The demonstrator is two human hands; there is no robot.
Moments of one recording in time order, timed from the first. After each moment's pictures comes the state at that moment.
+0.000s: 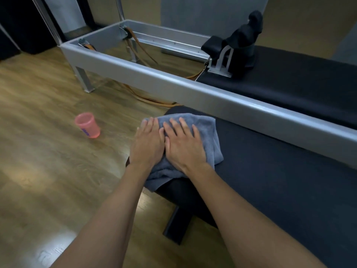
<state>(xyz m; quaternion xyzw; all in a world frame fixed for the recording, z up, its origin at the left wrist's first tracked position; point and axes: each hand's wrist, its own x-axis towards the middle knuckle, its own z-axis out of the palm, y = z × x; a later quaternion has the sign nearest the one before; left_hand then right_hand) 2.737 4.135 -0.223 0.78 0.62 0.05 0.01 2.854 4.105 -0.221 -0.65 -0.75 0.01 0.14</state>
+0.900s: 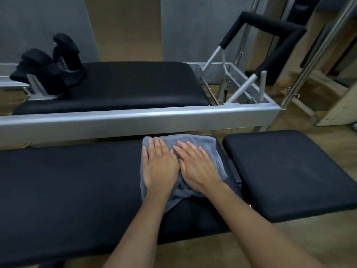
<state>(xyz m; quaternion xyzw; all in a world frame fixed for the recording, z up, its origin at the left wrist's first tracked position) 3.204 3.867 -0.208 0.90 0.43 0.11 0.05 3.296 3.787 -0.216 -0.82 -0.54 0.03 0.17</state>
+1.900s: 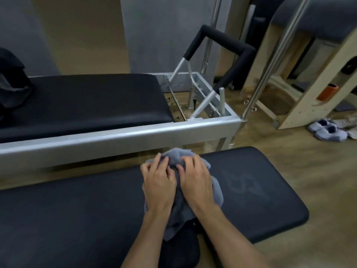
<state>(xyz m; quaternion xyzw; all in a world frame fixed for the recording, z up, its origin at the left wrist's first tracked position) 3.316 3.804 -0.168 0.84 0.39 0.29 0.25 3.385 3.733 -0.162 -0.88 -0.38 -0.10 0.27</state>
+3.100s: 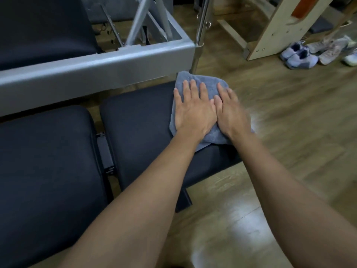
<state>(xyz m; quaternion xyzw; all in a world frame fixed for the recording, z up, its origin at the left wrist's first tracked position) 3.538 3.621 -0.218 0.97 0.19 0.04 0.13 3.593 3.523 -0.220 -0.95 -0.23 0.02 0.22</state>
